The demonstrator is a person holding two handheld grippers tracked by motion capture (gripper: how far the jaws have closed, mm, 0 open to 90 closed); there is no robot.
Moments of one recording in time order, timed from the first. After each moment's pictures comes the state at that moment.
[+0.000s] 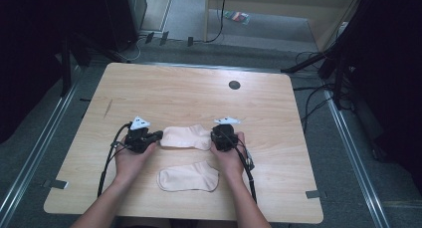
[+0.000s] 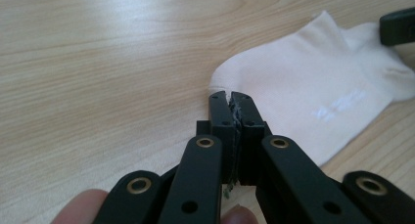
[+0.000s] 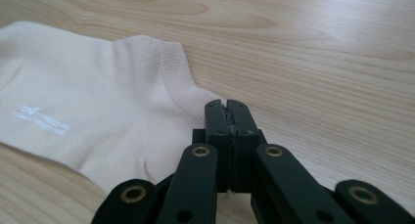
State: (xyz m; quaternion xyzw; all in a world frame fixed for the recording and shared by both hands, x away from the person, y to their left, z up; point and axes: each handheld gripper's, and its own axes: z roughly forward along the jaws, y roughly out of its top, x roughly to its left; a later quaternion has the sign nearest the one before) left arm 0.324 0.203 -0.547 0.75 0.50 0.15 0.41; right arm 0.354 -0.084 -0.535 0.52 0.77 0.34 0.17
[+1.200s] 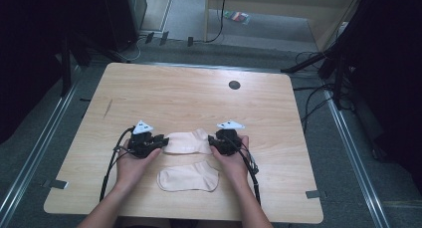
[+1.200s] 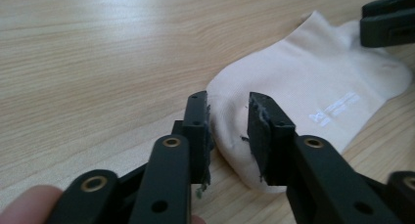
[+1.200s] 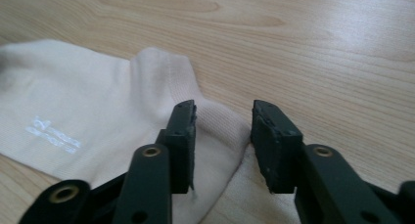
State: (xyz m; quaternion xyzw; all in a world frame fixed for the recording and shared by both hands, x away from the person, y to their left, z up) left arm 0.313 0.189 -0.548 0.76 0.50 0.14 0.40; right arm 0.344 -0.093 -0.541 0.48 0.78 0.37 0.17
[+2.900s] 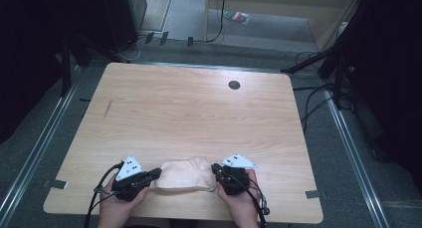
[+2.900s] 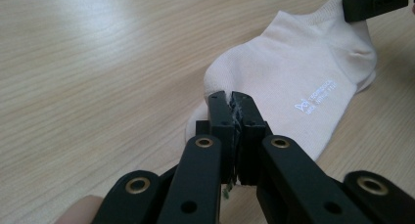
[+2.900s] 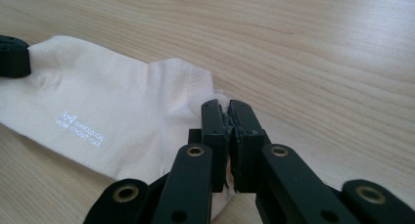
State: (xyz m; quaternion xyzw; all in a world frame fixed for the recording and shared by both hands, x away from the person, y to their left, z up) left arm 0.193 0.190 -0.529 0.78 0.43 0.14 0.43; right arm 0.226 -0.112 -0.515 0.46 0.78 0.40 0.14
